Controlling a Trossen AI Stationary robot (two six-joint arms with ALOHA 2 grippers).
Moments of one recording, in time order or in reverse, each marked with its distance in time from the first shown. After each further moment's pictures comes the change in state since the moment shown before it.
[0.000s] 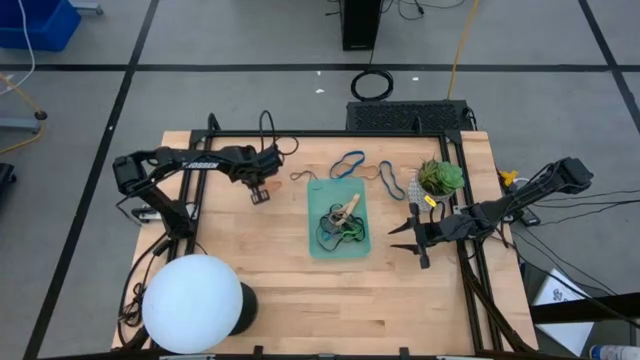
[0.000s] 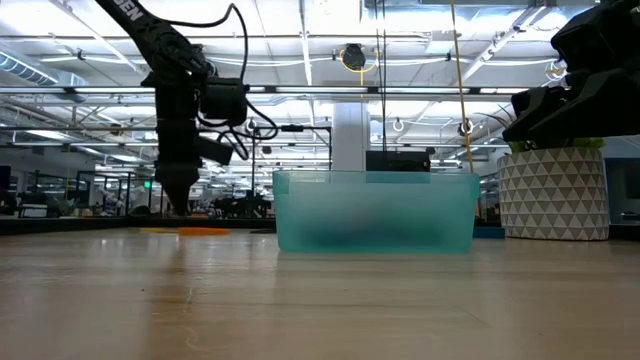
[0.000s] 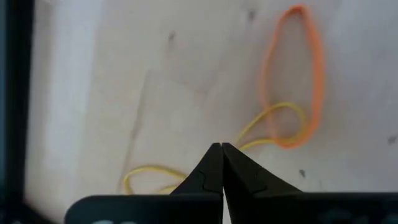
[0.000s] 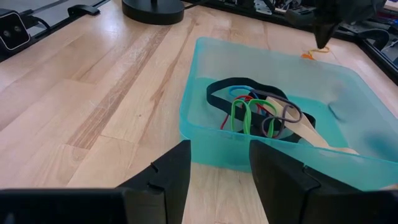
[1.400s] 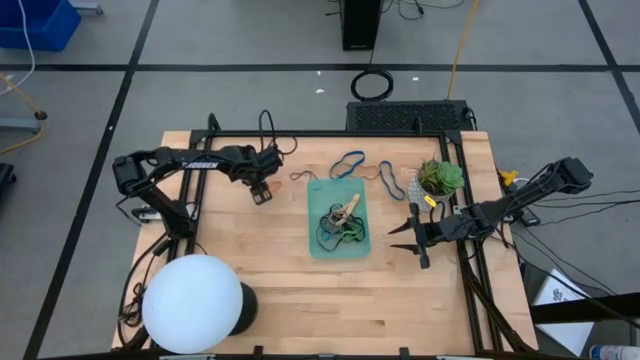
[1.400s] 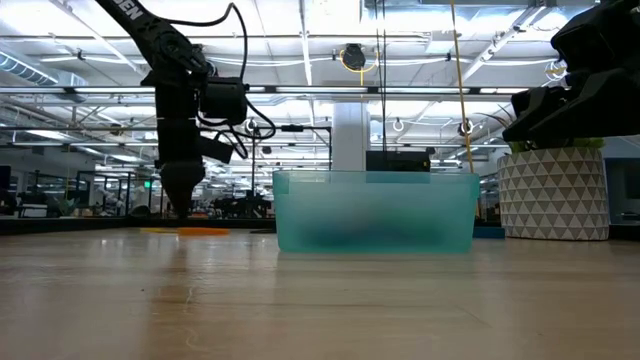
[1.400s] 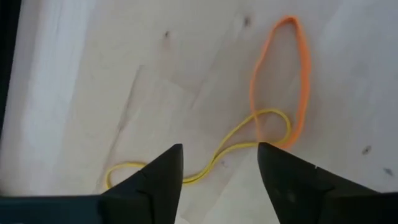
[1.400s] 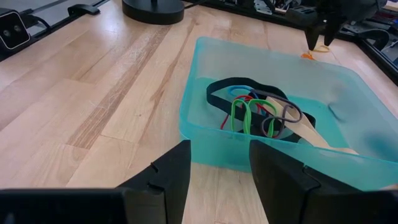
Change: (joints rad) left arm 0.001 -0.003 0.003 -0.007 0.040 -0.095; right arm 0.000 0.000 0.000 0.000 0.000 -0.001
